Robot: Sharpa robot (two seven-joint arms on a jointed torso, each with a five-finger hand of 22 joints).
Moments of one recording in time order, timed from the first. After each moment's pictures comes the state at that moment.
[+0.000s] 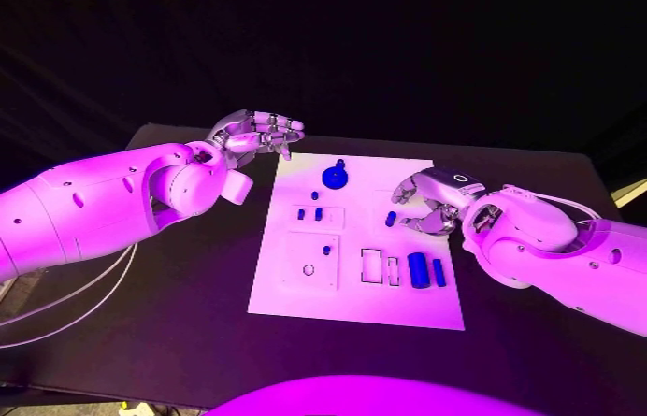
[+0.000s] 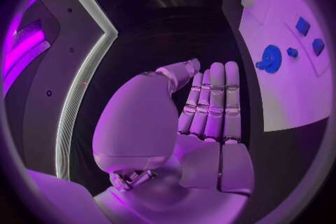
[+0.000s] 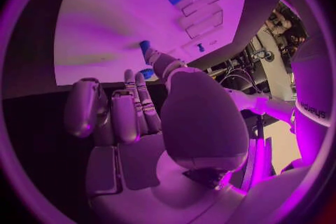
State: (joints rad) left arm 1.21 -0.88 -0.02 1.39 -0.12 -0.10 0.29; left_hand 1.42 -0.19 0.62 -0.03 0.10 0.86 0.21 0.29 0.27 0.93 0.15 0.35 0.15 0.94 0.08 1.04 0.45 0.19 0.81 0.16 0.96 0.67; right arm 1.20 -0.84 -0.13 1.63 -1.64 -0.32 -0.25; right_hand 1.35 -0.23 0.43 0.04 0.13 0.93 0.14 0.18 0.29 0.98 0.11 0.15 0.07 1.47 0.02 1.34 1.19 0.07 1.45 0.11 1.14 1.30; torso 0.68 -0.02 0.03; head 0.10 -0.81
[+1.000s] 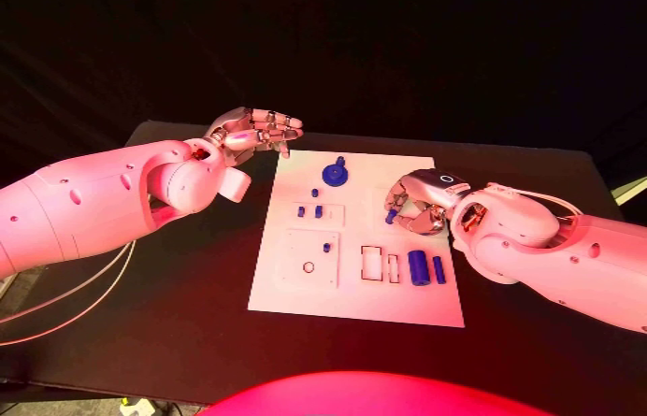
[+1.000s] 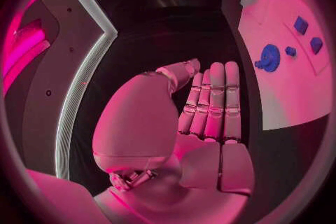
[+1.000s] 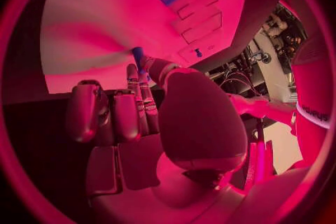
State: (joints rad) left arm 1.21 -0.89 -0.02 1.39 -0.12 -0.10 0.29; left_hand 1.42 -0.19 0.62 -0.03 0.10 0.86 0.21 0.29 0.27 0.93 0.15 0.35 0.15 0.94 0.08 1.03 0.45 0.19 0.81 0.16 0.96 0.67; right arm 1.19 -0.79 -0.13 1.60 -1.64 -0.28 -0.24; right_hand 1.38 -0.22 0.56 0.08 0.13 1.02 0.13 0.16 0.29 1.15 0.09 0.14 0.07 1.45 0.00 1.34 1.18 0.07 1.46 0.10 1.19 1.30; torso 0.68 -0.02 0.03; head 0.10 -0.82
